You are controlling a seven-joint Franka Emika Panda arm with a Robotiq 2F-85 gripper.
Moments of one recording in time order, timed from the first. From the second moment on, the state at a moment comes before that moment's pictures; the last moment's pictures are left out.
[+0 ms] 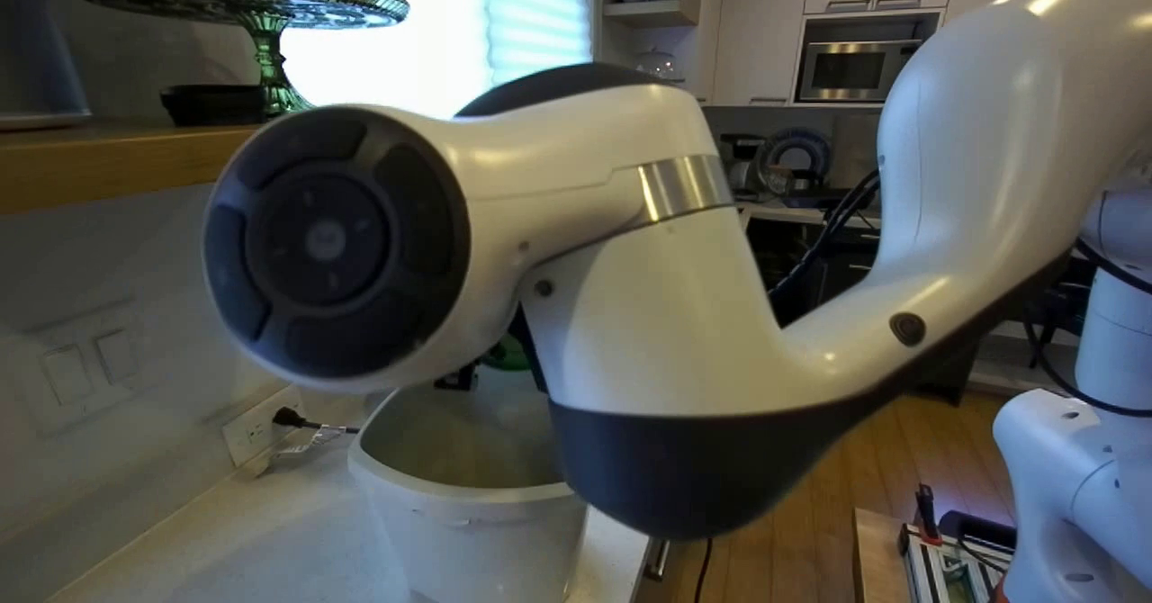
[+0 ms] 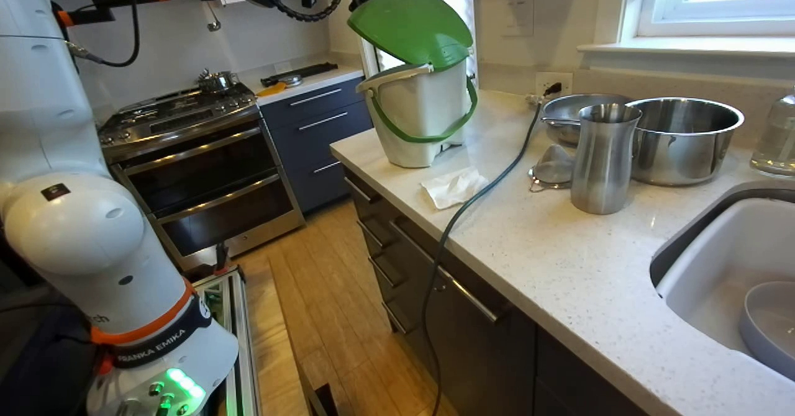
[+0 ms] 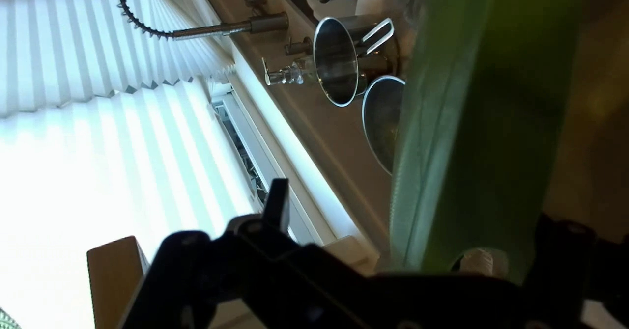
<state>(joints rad) 0.42 0.16 0.34 -1.57 -1.16 1.48 0.41</state>
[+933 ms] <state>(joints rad) 0.28 0.01 0.25 -1.63 -1.03 1.69 0.41</state>
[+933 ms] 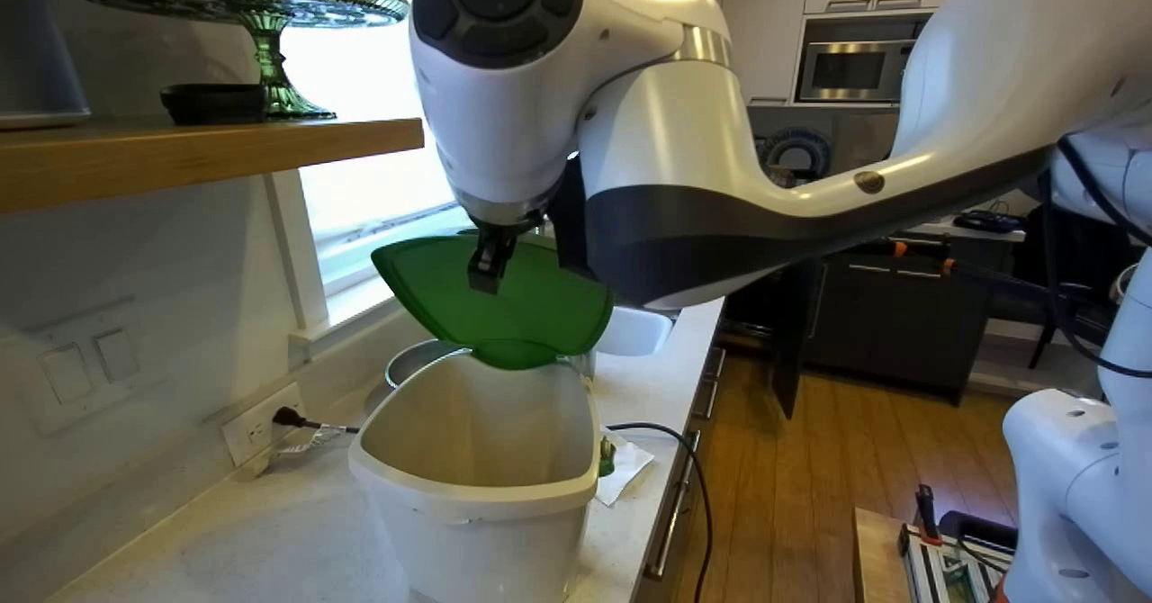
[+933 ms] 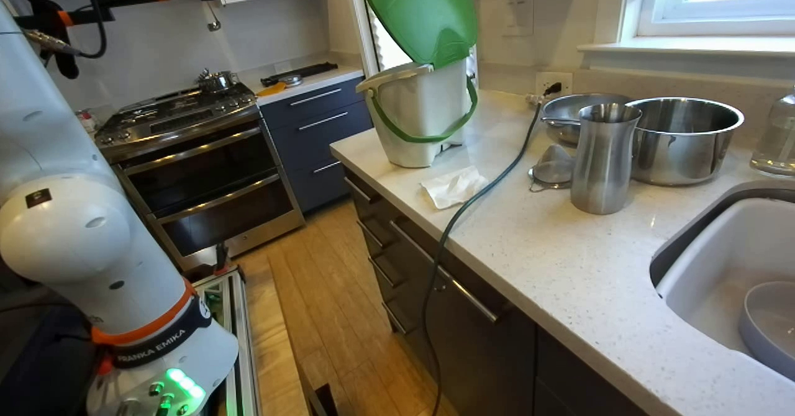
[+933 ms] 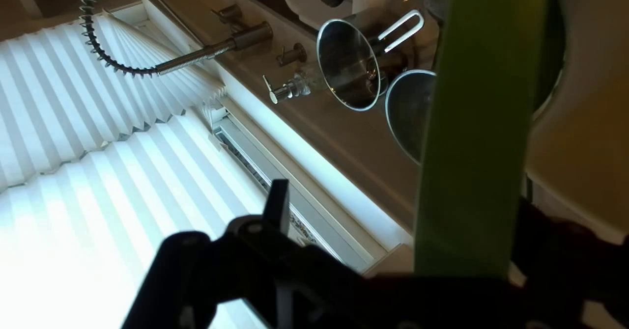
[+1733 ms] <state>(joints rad) 0.22 -0.17 0.21 -1.78 -0.99 1.76 0.45</state>
